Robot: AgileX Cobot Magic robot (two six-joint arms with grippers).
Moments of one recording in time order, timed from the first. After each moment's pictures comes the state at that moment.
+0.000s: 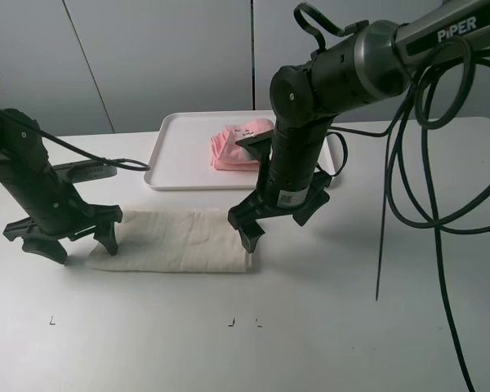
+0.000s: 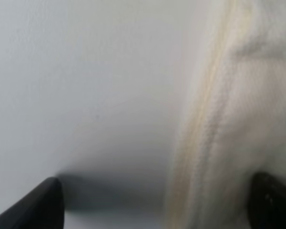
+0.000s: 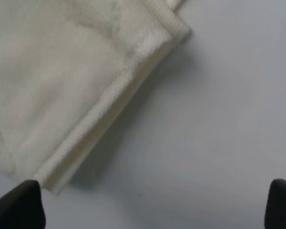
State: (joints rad) left arm -0.18 1.93 -0.93 -0.08 0.62 -0.25; right arm 0.66 2.05 -1.29 0.12 0.84 0.02
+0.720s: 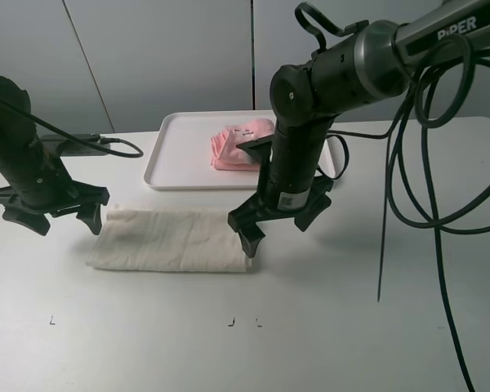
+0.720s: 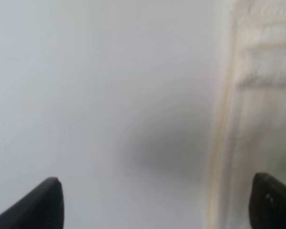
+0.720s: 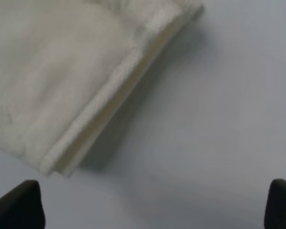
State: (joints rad) left arm -0.18 1.86 -1.00 0.10 0.71 -0.27; right arm 0.66 2.05 -1.29 0.15 0.88 0.02
